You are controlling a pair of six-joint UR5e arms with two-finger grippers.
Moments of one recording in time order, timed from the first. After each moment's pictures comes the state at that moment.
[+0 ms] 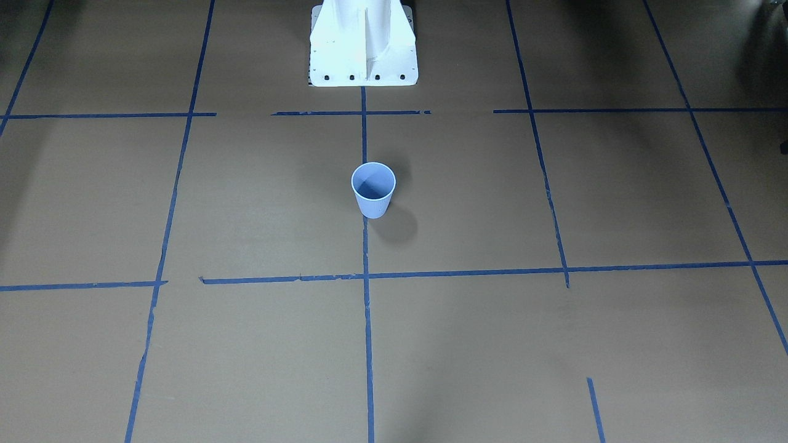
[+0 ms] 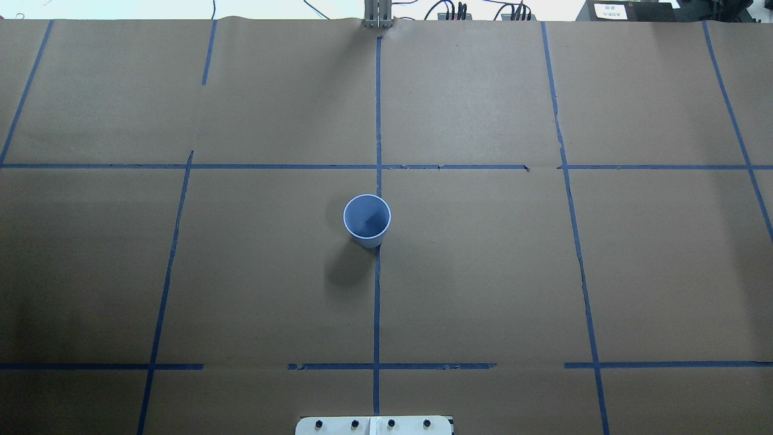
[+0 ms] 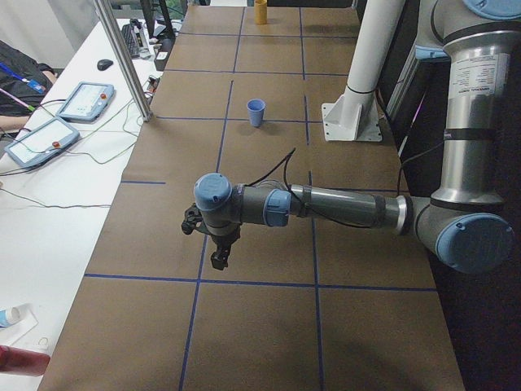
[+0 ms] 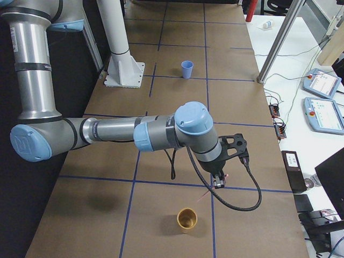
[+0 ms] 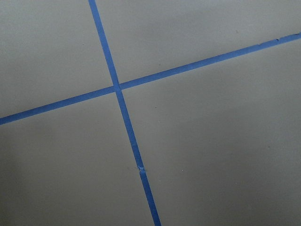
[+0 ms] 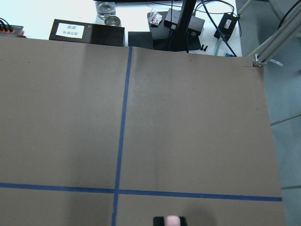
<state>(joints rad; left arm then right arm) -1.49 -1.54 -1.70 -1.54 -2.39 0.18 1.81 -1.47 1.73 -1.54 2.32 0.00</state>
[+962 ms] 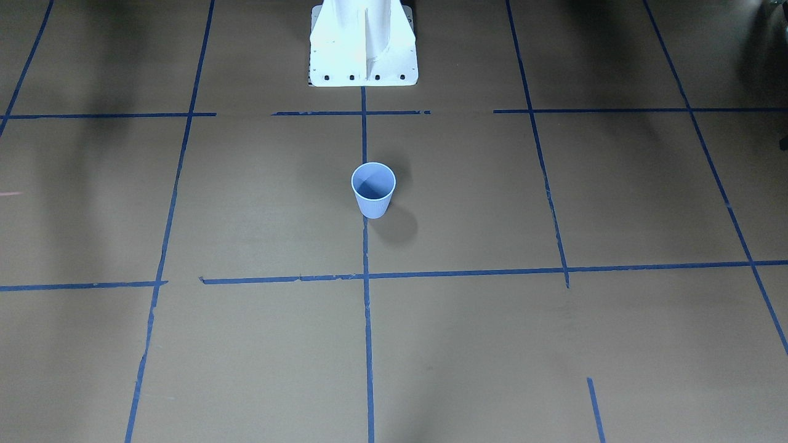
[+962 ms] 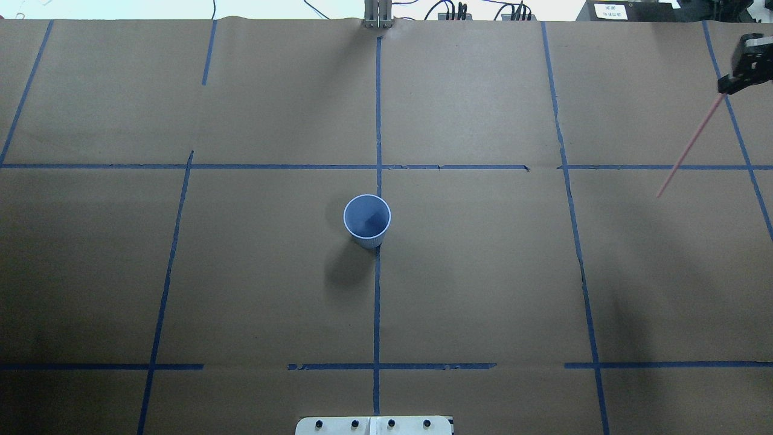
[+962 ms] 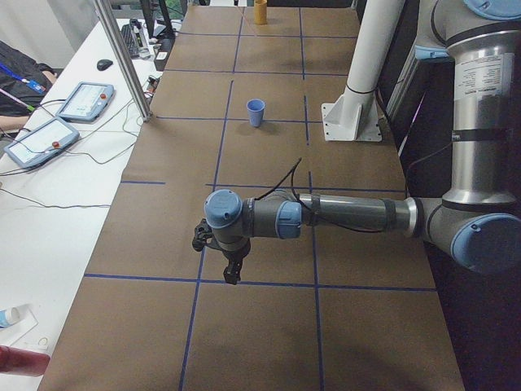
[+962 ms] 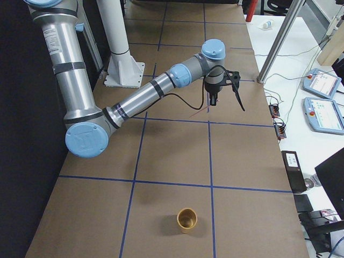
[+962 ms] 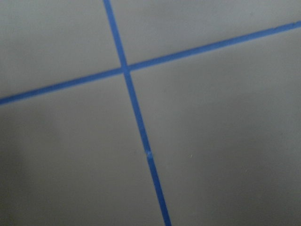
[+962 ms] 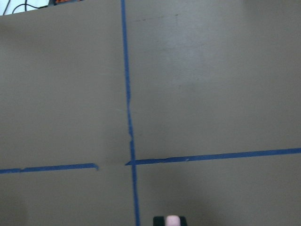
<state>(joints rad) -1.51 -1.47 -1.69 -1.53 -2.39 0.18 1.27 -1.30 1.97 -1.66 2.34 0.74</state>
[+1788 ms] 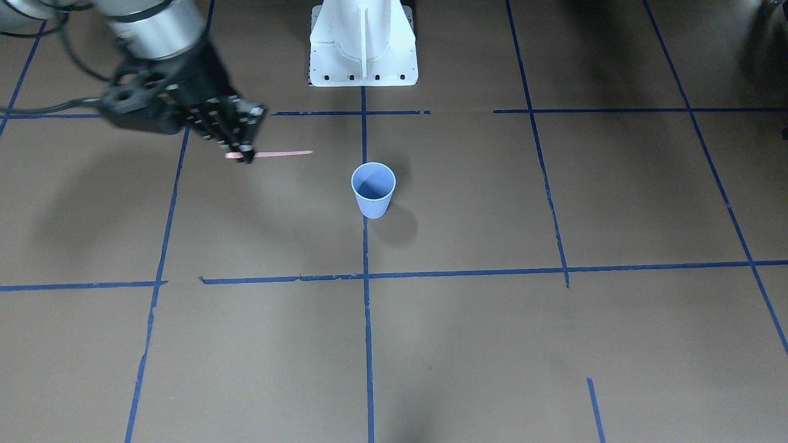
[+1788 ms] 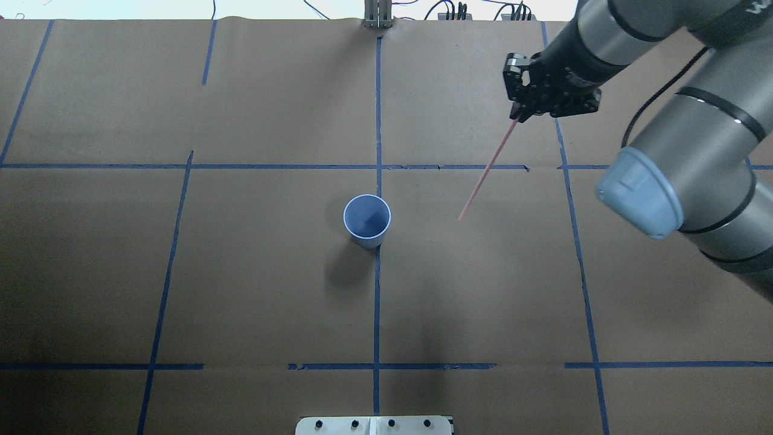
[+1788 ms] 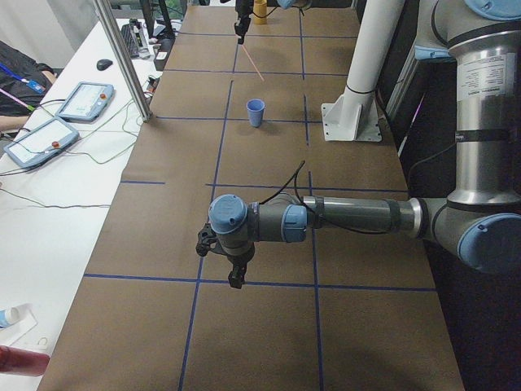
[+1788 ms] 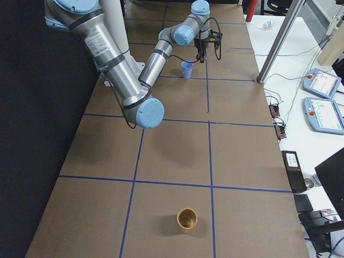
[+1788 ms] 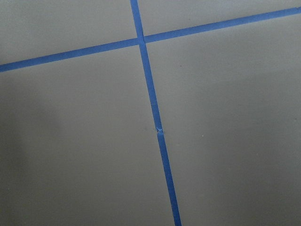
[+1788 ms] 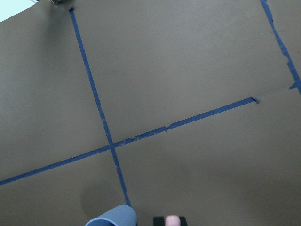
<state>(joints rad) -1.52 -1.46 -1.69 -1.53 -2.39 0.18 0.82 -0.83 1.96 -1.87 2.05 1.39</state>
